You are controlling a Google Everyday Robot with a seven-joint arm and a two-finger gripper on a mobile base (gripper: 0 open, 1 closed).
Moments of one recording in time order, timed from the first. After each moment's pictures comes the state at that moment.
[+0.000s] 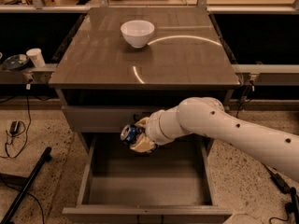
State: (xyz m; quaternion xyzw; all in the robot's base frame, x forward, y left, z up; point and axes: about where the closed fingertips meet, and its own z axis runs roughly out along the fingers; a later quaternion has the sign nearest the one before) arm 0.525 0.035 0.671 -0.62 0.69 0.17 0.35
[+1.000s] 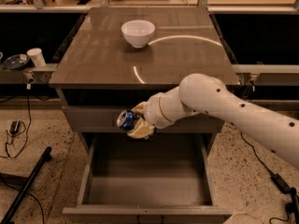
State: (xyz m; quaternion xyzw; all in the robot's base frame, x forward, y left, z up) arm 0.542 0.044 0.723 -0.64 0.65 0.19 0.36
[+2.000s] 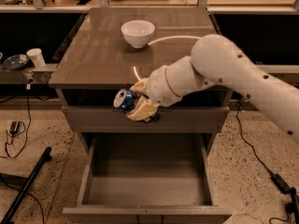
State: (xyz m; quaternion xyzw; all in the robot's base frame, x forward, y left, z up) arm 0.535 0.039 0.816 -0.66 0.62 0.21 0.37
